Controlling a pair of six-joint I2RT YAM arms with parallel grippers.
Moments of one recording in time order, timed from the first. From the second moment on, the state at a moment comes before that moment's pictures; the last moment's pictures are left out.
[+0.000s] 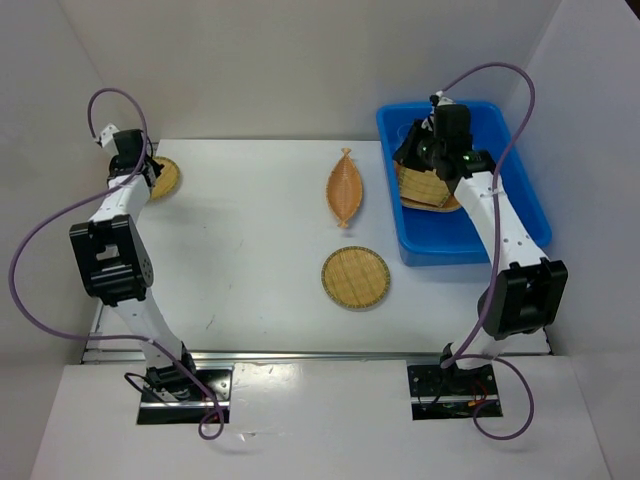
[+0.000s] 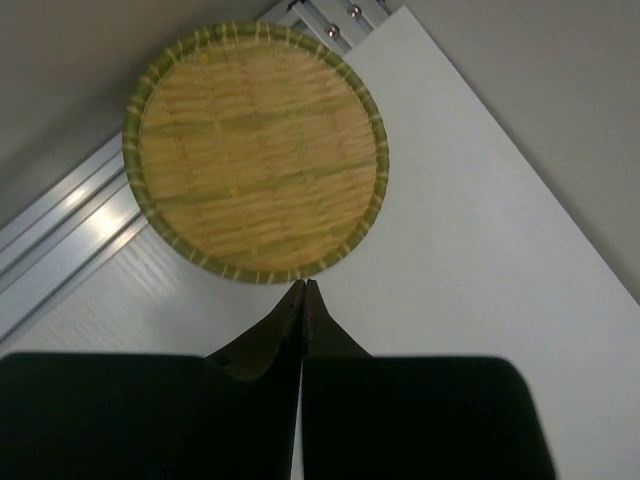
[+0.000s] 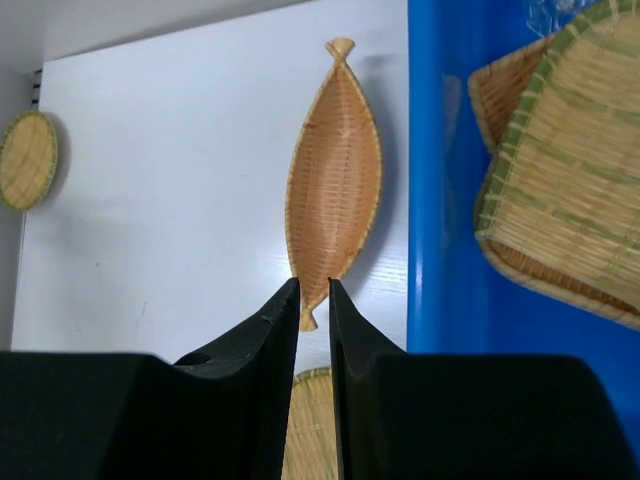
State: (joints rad) left arm 0.28 1.90 1.49 -0.17 -0.24 -0.56; right arm 0.16 1.59 1.58 -0.50 -0.14 0.41
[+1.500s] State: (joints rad) left arm 0.24 2.34 1.79 -0.16 -0.10 -0.50; right arm 0.15 1.53 1.48 -0.47 -0.20 0.39
